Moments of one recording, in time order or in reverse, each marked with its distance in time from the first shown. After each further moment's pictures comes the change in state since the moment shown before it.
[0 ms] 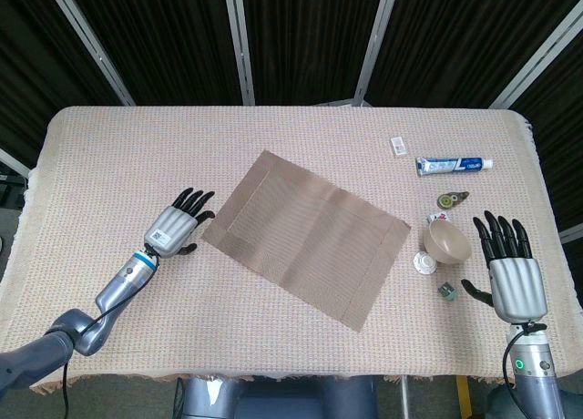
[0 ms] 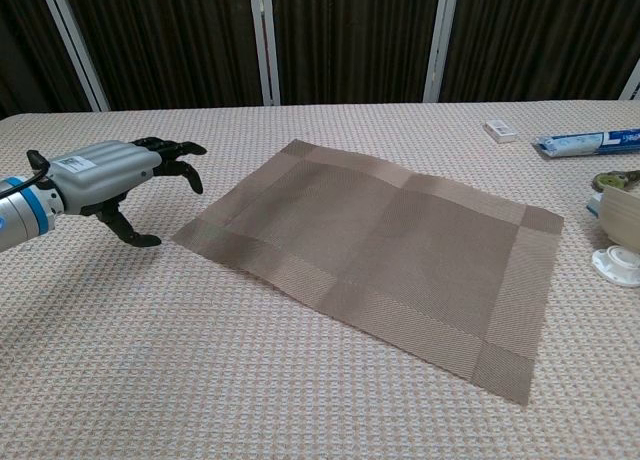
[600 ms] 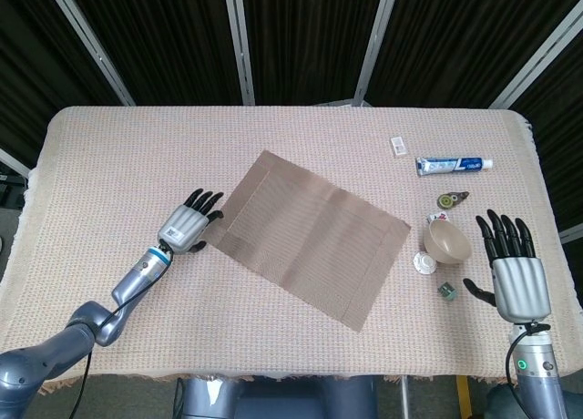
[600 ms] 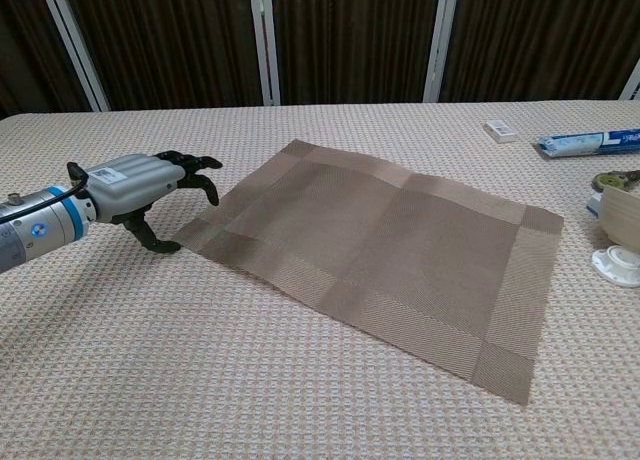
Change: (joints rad) left arm -0.063 -0.116 0.024 0.182 -0.021 -0.055 -0.055; right arm -0.015 0.013 0.021 -0.022 -0.010 -0.008 -0.004
